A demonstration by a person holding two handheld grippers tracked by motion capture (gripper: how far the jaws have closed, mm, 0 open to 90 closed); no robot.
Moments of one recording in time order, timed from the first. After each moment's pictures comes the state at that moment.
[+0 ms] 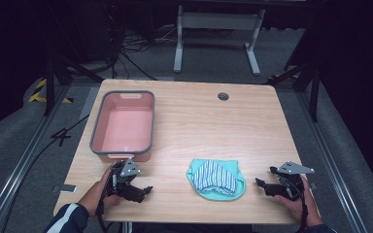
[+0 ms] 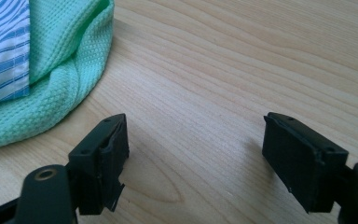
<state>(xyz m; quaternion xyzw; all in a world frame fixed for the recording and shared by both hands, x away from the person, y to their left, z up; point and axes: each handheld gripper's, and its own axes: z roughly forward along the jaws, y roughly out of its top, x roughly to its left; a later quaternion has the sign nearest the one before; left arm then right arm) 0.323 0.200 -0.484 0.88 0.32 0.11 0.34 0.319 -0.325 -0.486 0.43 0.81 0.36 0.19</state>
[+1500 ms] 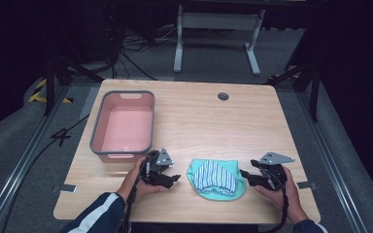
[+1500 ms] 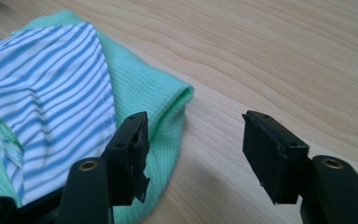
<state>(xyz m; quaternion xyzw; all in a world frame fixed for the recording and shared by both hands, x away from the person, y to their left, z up) 0.358 0.104 -0.461 0.90 0.26 0.10 0.34 0.335 -0.262 -0.454 0.40 0.82 0.36 0.18</state>
